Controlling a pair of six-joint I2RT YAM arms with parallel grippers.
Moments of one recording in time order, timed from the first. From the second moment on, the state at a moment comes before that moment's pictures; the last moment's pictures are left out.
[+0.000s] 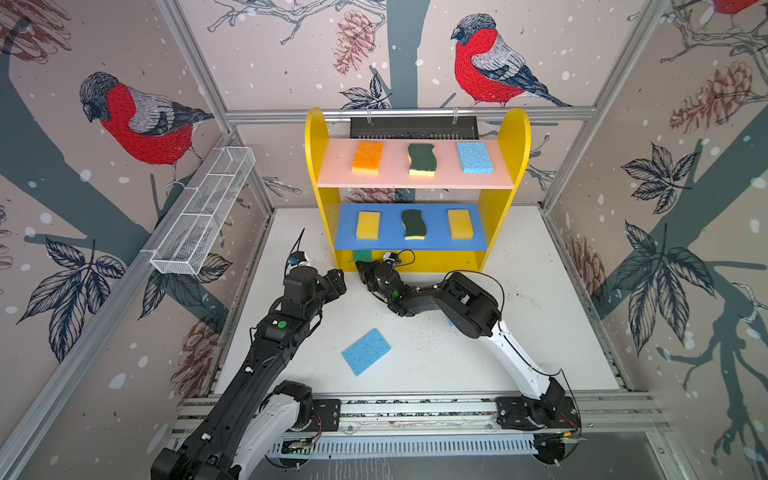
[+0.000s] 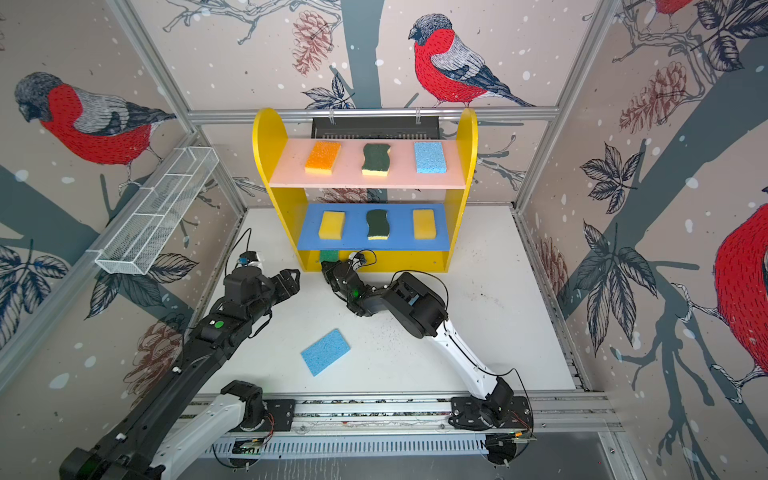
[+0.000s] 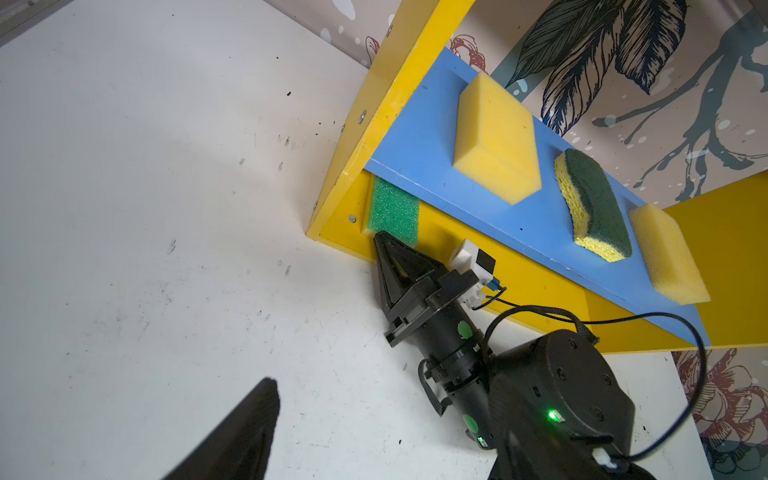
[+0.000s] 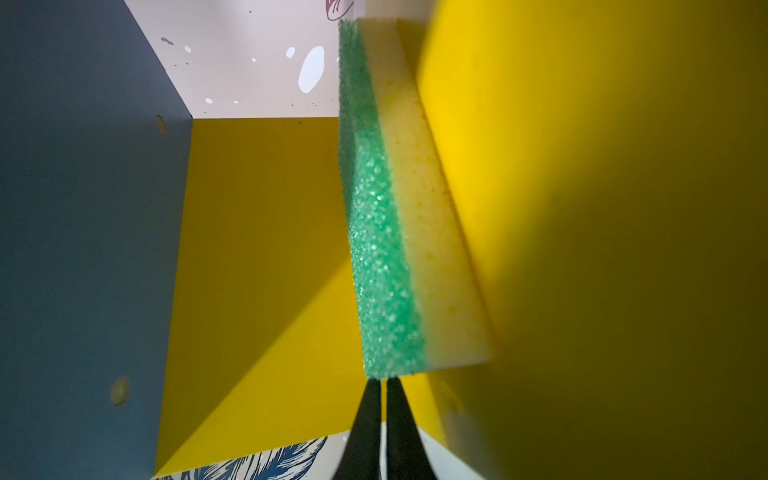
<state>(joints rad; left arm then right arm) -0.27 0.84 0.66 -0.36 -0.06 -0.63 0.94 2.55 1.56 0.78 0.14 1.56</state>
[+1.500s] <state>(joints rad) -0.26 0.82 0.65 -0.36 -0.08 -0.63 0.97 2.45 1.42 0.75 0.14 1.46</state>
